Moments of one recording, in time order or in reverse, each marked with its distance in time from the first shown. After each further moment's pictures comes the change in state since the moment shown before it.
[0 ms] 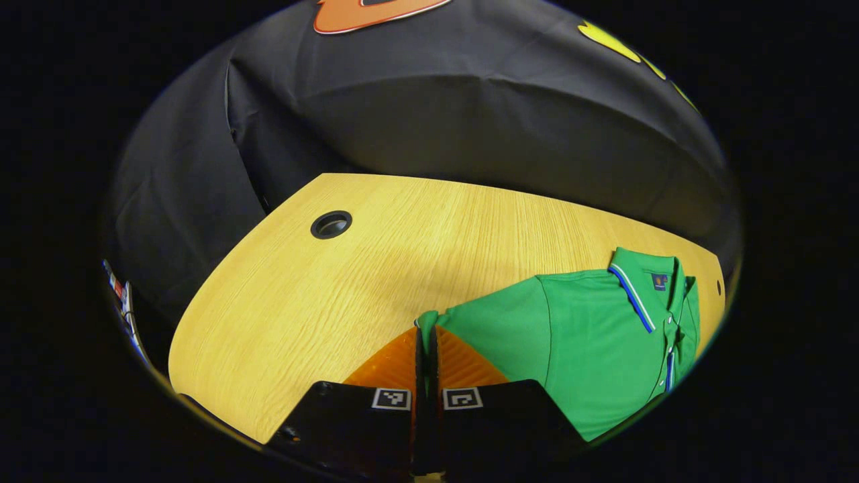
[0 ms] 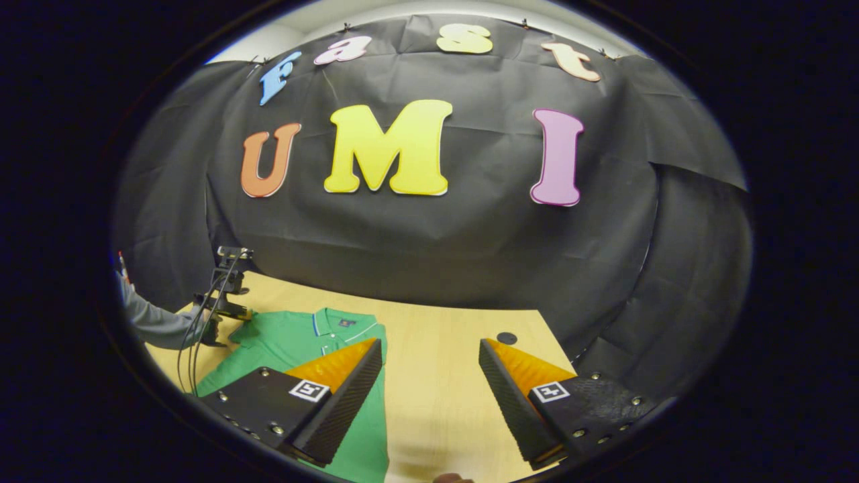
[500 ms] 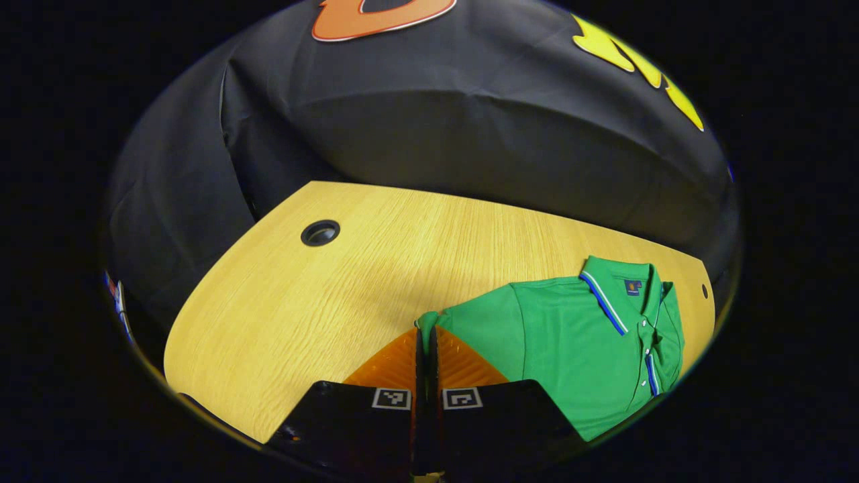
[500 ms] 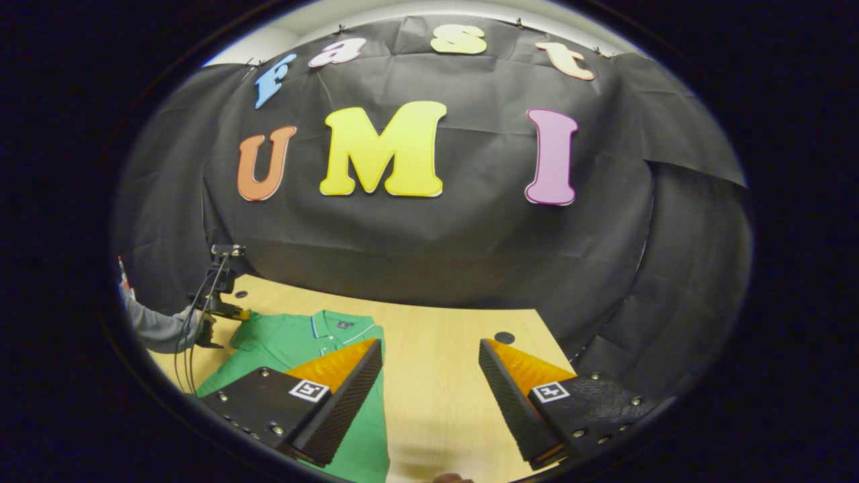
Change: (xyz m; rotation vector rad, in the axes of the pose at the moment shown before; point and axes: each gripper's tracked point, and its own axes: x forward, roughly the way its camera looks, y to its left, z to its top) left arm -0.025 -0.016 0.017 0.021 -0.056 -0.072; right arm -0.002 0.002 -0.003 0.024 0.000 -0.004
